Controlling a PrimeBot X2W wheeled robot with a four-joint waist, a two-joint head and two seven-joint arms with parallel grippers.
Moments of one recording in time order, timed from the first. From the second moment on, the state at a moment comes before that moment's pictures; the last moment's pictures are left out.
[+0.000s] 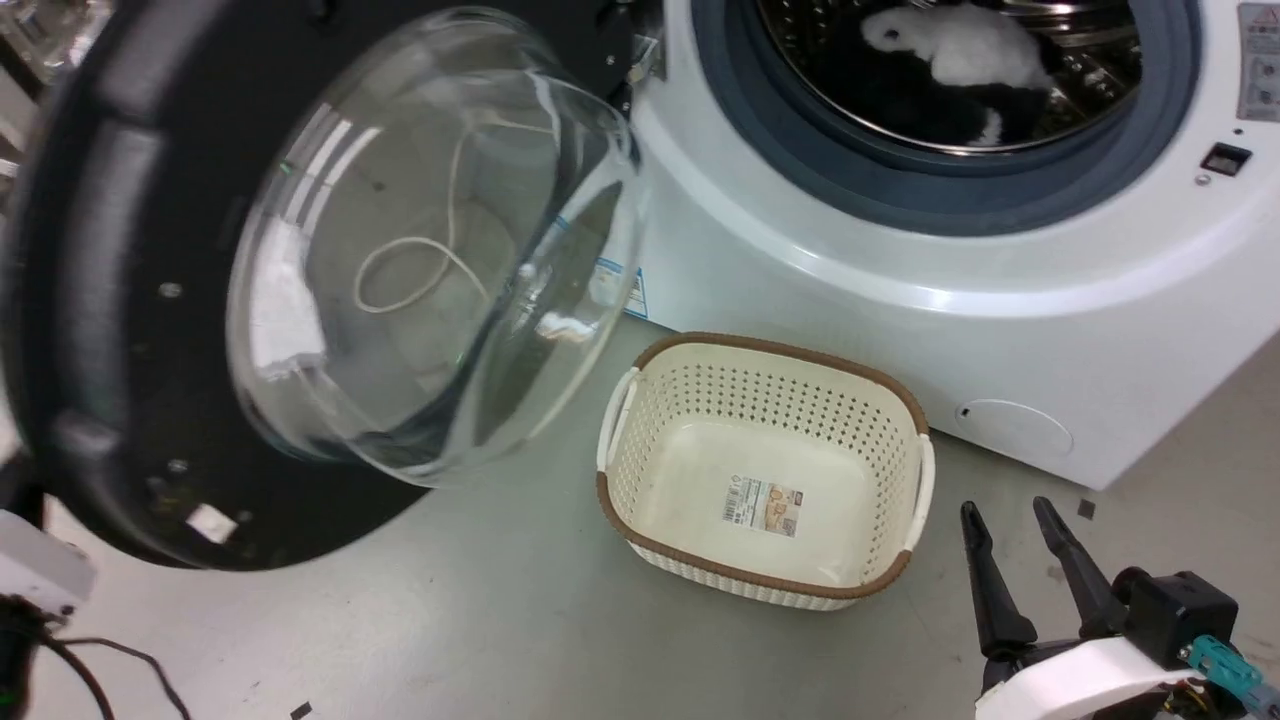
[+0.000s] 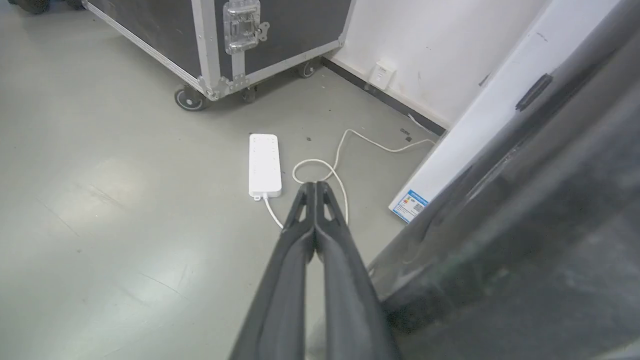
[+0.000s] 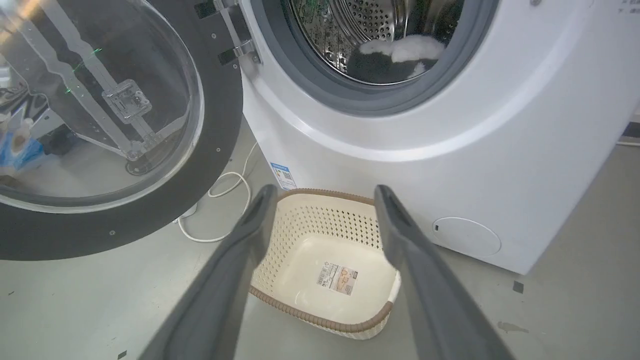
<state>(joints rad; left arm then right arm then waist) -0.21 0.47 0.26 0.22 -0.67 -0.09 0.21 0.01 -0.05 0.01 0.09 0.21 0.13 -0.14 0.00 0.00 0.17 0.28</state>
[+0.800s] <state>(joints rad) -0.16 0.53 -0.39 -0.30 -1.08 -0.12 0.46 0.01 -0.05 0.01 0.23 0.36 0.13 -0.24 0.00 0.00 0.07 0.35</state>
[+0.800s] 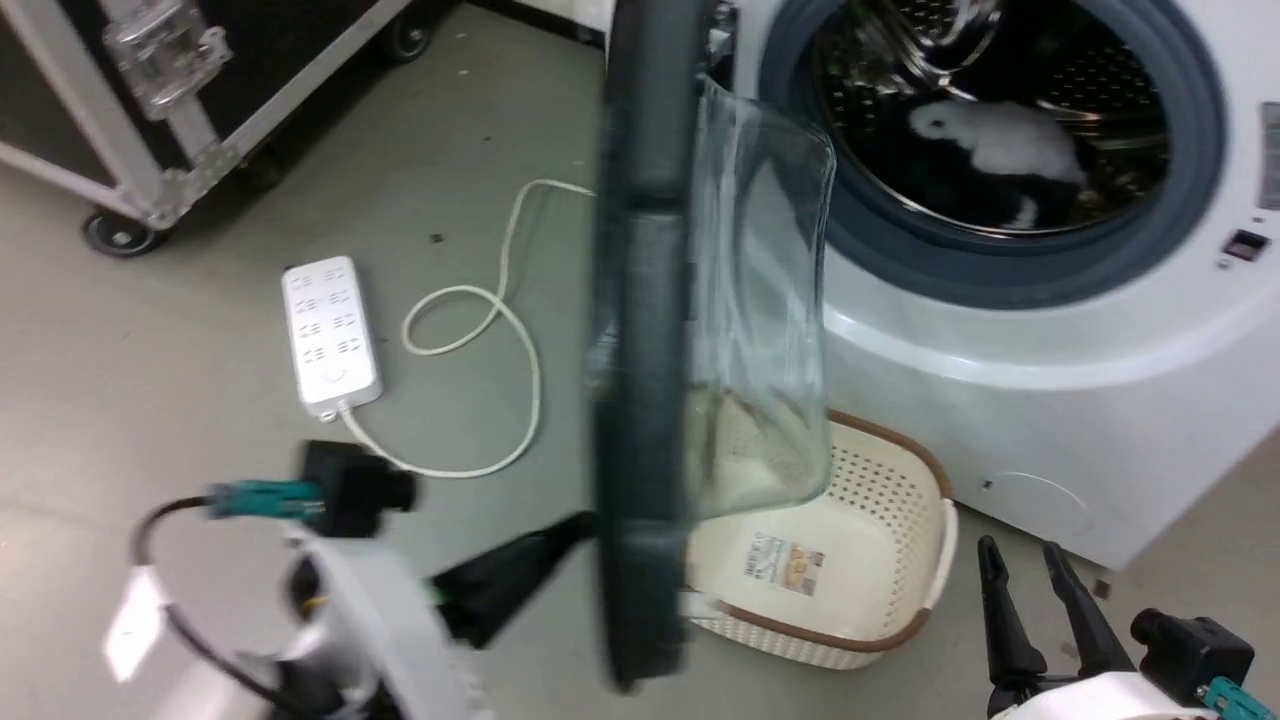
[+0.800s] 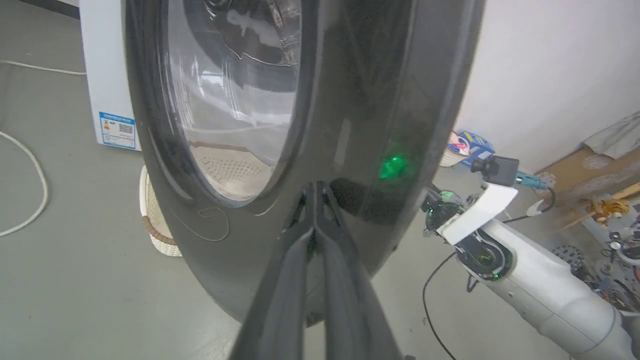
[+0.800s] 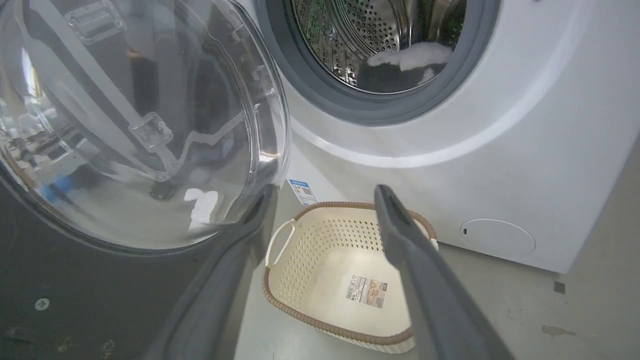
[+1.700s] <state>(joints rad) -0.79 0.29 -0.76 0.41 -0.90 -0.13 0.10 -0.03 -0.05 0.02 0.21 0.42 0.13 -0.26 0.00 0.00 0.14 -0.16</state>
